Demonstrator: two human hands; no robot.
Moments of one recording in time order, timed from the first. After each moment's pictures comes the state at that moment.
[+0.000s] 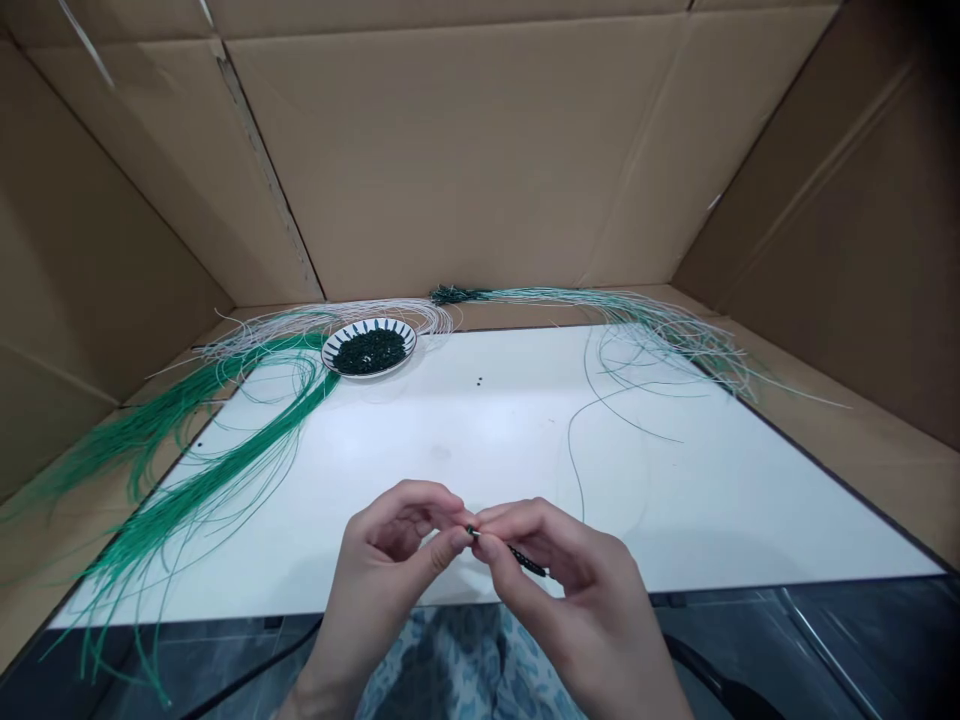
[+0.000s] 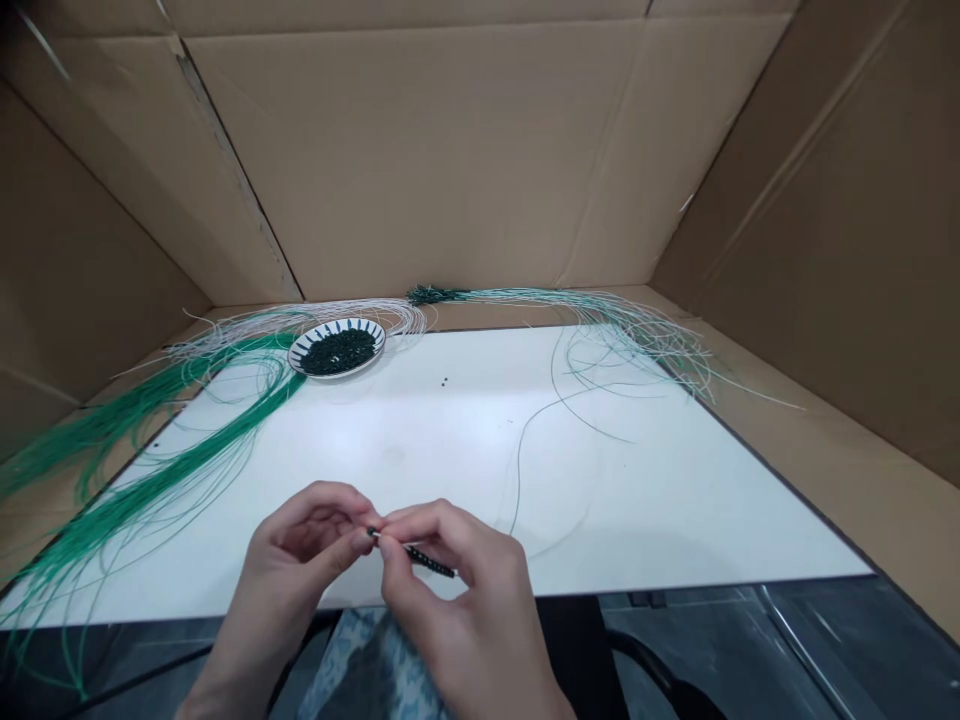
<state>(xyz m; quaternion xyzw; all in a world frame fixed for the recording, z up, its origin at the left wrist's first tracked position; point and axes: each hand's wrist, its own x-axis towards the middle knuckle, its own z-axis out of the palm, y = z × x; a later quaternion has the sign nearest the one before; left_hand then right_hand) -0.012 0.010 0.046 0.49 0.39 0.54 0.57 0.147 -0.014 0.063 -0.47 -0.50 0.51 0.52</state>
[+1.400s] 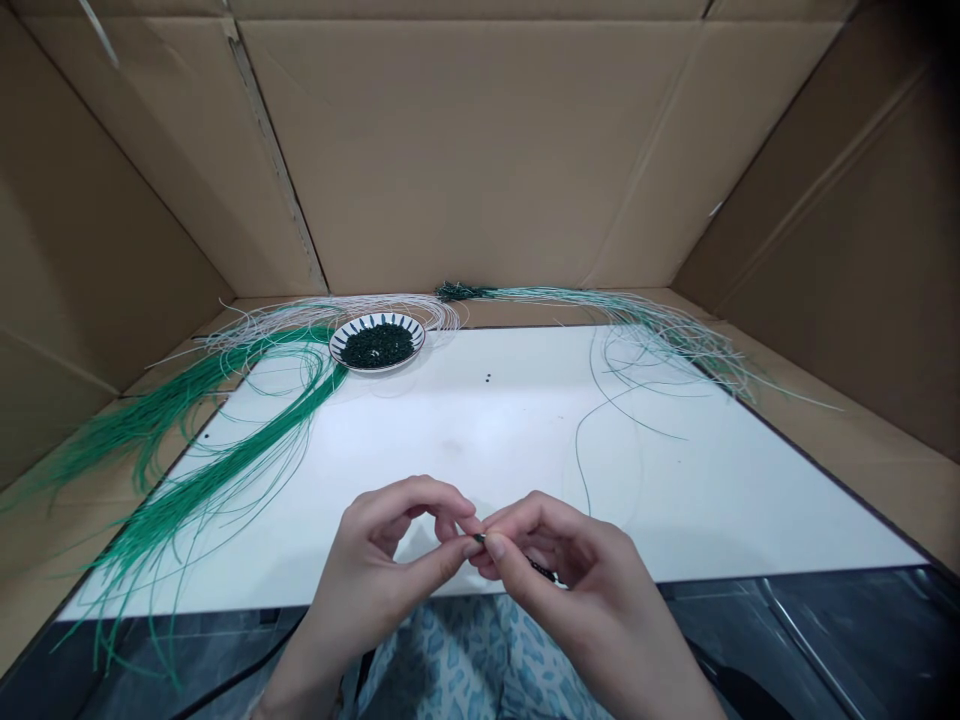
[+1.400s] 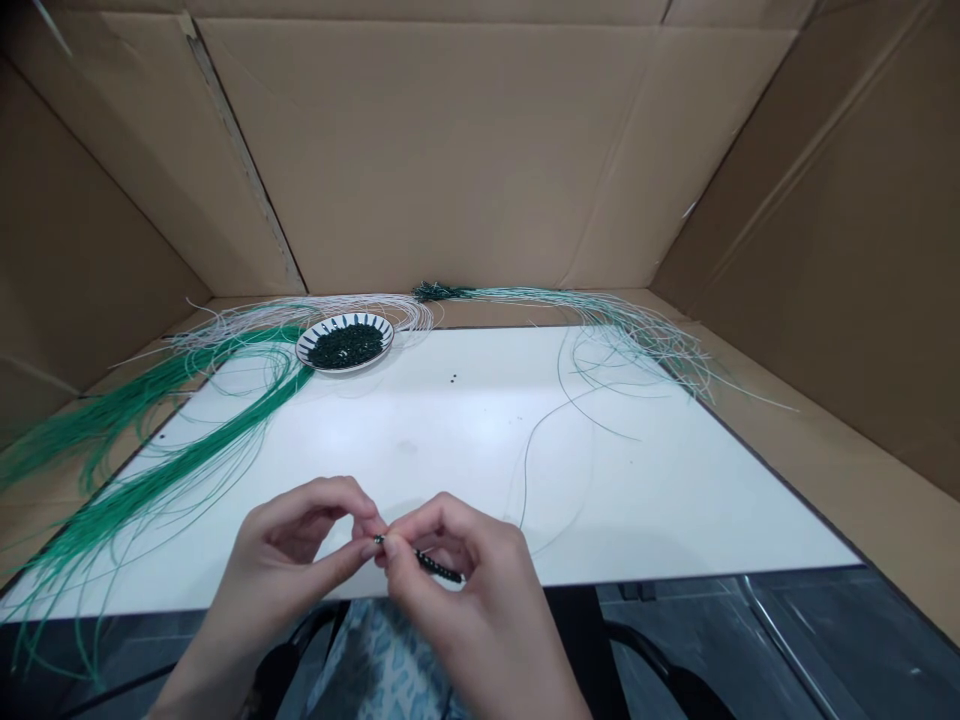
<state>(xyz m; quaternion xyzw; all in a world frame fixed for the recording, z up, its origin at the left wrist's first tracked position) -0.038 0.012 0.056 0.61 0.34 0.51 0.50 0.134 -0.016 0.084 -0.49 -0.48 0.57 0.45</state>
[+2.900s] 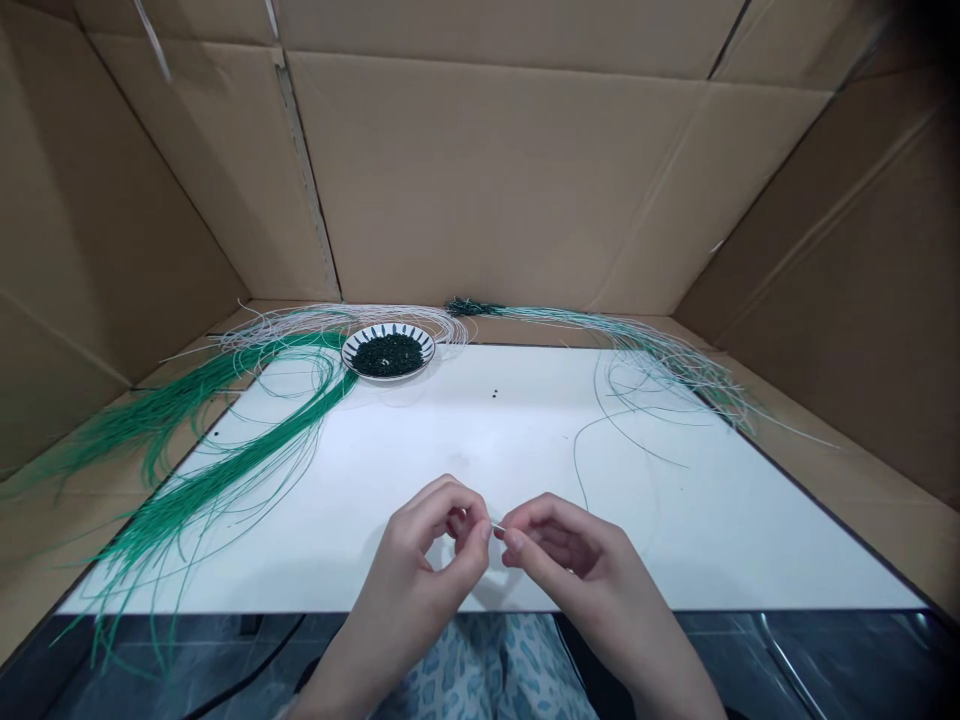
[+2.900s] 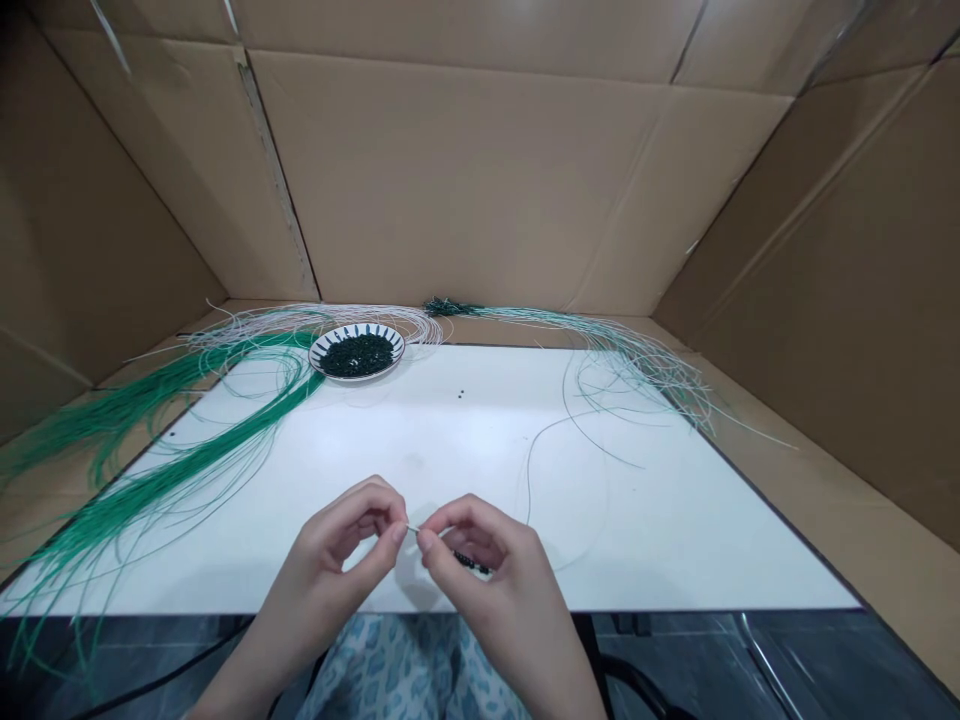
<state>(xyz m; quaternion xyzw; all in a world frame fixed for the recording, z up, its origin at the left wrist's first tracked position) -0.021 0.011 0.055 0.64 0.42 0.45 0.46 0.144 -0.001 0.068 -0.52 -0.50 0.53 0.44</state>
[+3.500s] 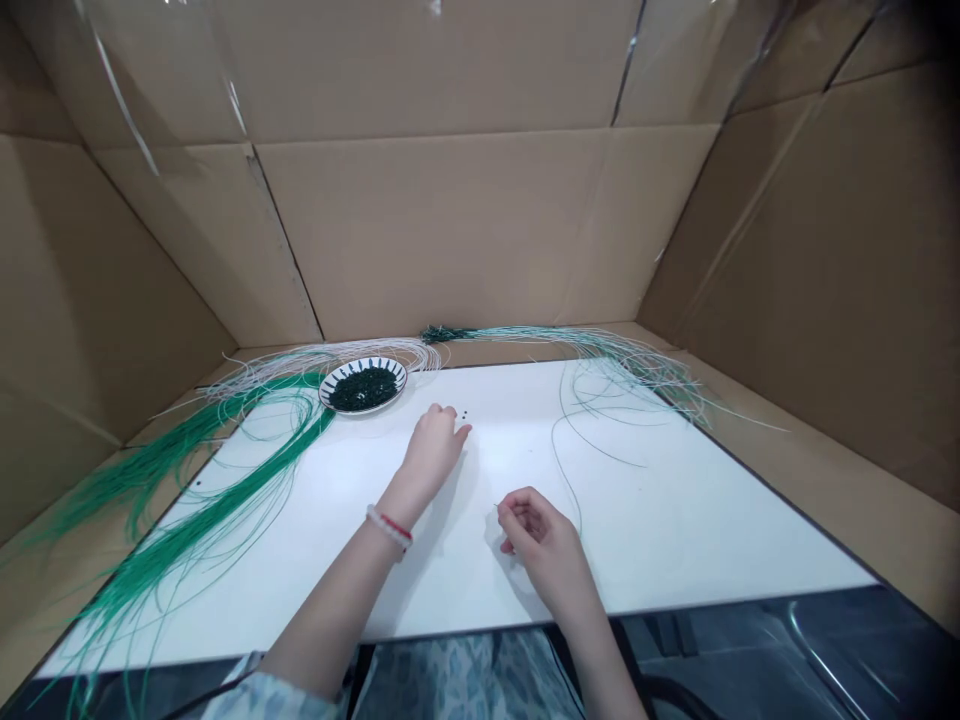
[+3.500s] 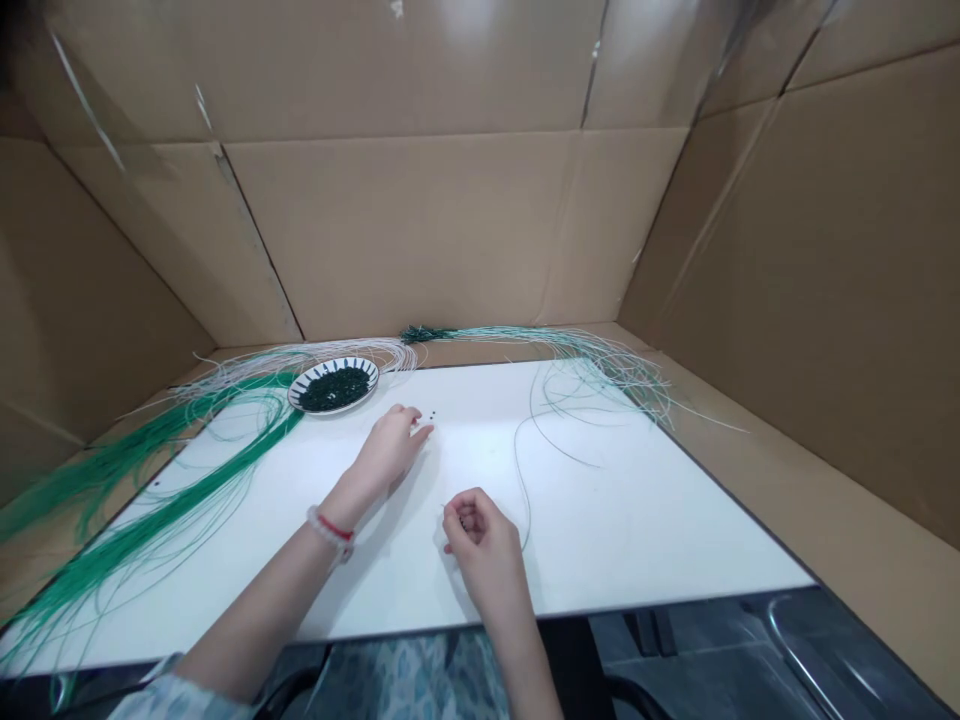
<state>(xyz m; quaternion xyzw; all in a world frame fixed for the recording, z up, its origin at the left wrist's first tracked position) 0.037 0.161 0.032 0.75 0.58 0.26 0.17 0.172 0.034 0.005 -0.54 -0.43 0.45 0.56</state>
